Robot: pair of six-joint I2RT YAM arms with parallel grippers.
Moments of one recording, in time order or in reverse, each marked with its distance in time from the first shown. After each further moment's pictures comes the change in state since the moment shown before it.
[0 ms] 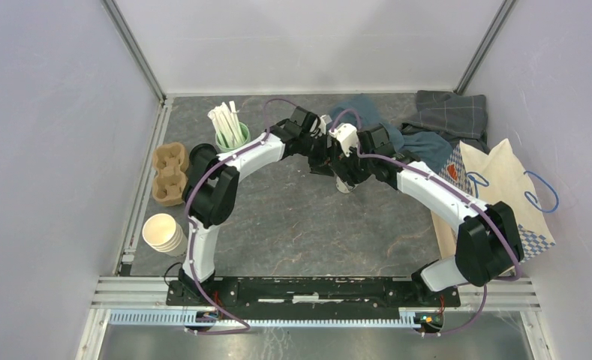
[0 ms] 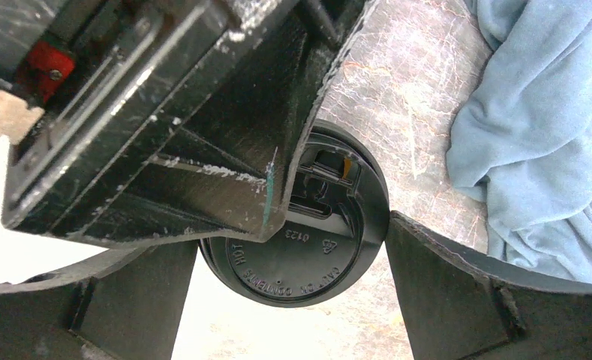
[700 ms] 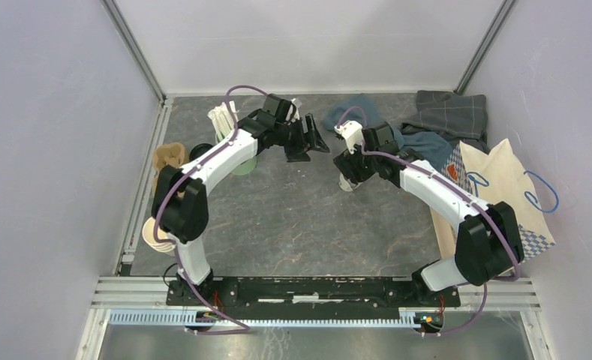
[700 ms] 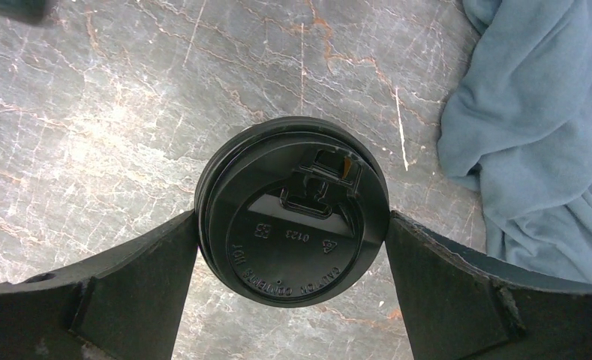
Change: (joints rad) left arm 0.081 -0.266 -0.098 -0.122 -0.214 -0.027; right arm -0.041 0.002 0.000 0.001 -0.010 0.021
